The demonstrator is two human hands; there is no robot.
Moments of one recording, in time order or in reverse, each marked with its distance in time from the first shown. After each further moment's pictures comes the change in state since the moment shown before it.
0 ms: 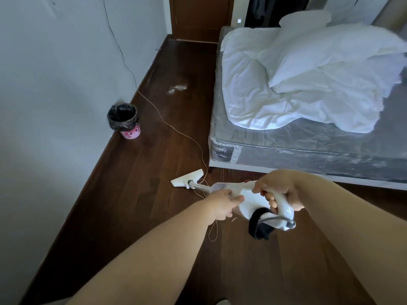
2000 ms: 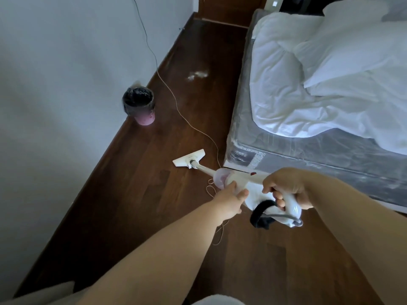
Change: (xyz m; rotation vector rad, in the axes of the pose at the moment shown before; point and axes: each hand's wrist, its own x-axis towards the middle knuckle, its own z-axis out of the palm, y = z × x) left_hand 0.068 0.001 -0.068 -0.147 0.097 -0.004; right_hand 0.071 -0.101 0.007 -0.156 0.019 -0.035
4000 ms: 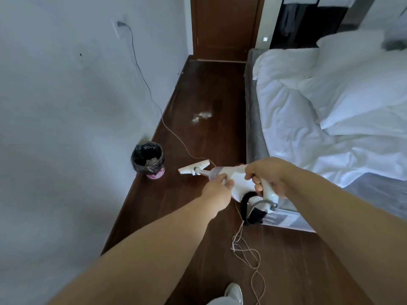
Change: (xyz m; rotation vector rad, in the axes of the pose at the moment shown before) left_hand 0.141 0.156 -0.241 0.070 0.238 0.124; right_hand 0.074 -0.282 -0.034 0.328 0.051 -0.216
